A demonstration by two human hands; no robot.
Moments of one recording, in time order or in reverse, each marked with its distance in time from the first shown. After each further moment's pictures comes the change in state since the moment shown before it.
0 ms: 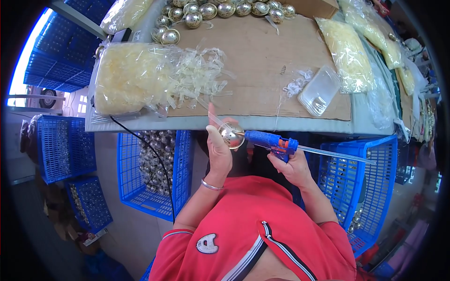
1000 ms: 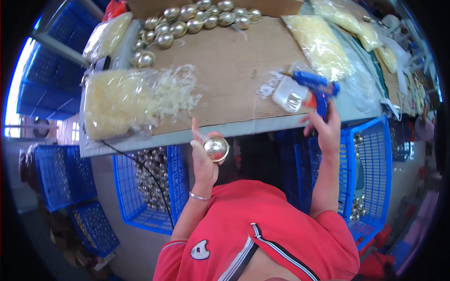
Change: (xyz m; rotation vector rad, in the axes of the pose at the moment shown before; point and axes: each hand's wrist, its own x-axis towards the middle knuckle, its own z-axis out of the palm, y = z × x) left_hand -0.007 -0.002 -0.001 -0.114 -0.109 -0.125; right_hand 0.019 -0.018 -0.104 0.110 0.526 -0.257
